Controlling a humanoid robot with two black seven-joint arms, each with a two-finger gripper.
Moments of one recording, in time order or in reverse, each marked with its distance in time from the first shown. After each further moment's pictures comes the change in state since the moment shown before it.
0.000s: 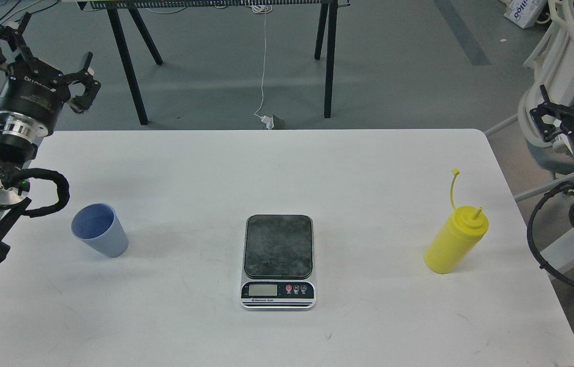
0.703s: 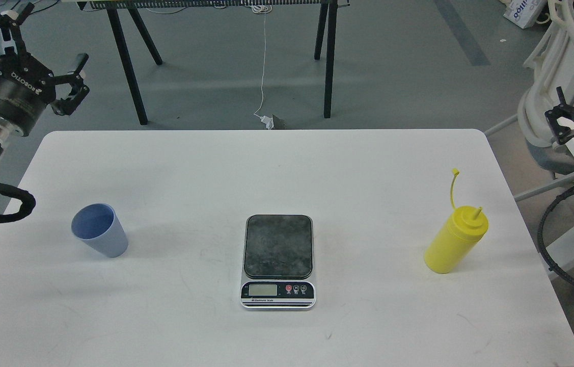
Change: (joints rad) left arm 0.018 0.221 0.099 -0.138 0.334 -0.055 -0.009; right arm -0.036 -0.020 0.057 0.002 0.000 0.000 0.002
